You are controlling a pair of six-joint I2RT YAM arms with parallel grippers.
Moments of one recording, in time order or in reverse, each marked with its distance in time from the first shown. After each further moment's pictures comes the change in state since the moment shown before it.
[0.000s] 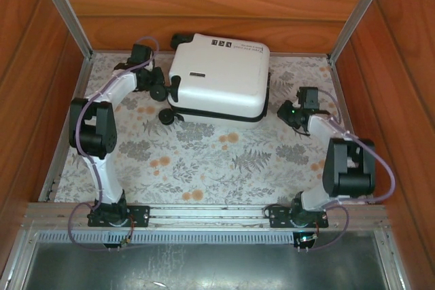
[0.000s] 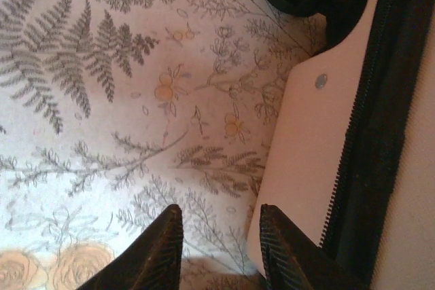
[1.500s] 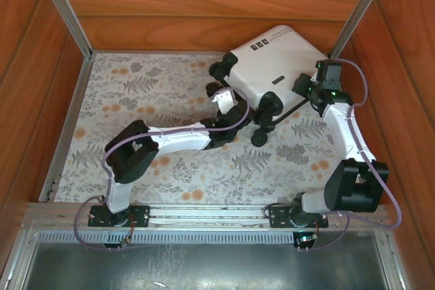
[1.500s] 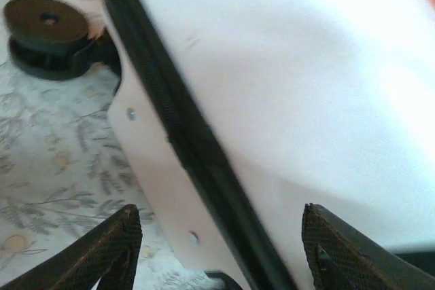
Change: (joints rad) left arm -0.867 -0.019 -0.201 0.637 -0.763 -0.550; right arm -0.049 -0.166 0.293 -0.253 0.245 -0.214
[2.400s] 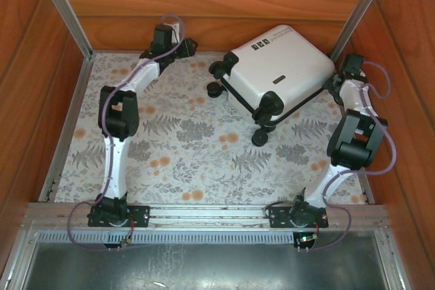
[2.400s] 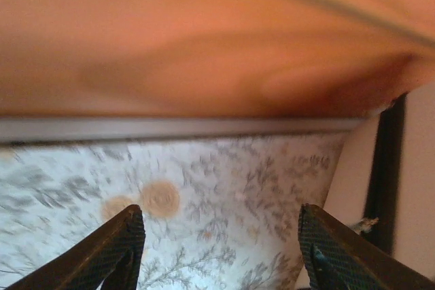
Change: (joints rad) left arm 0.766 0.467 0.739 -0.241 0.958 0.590; right arm -0.269 0.498 0.343 -0.062 0.148 0.101
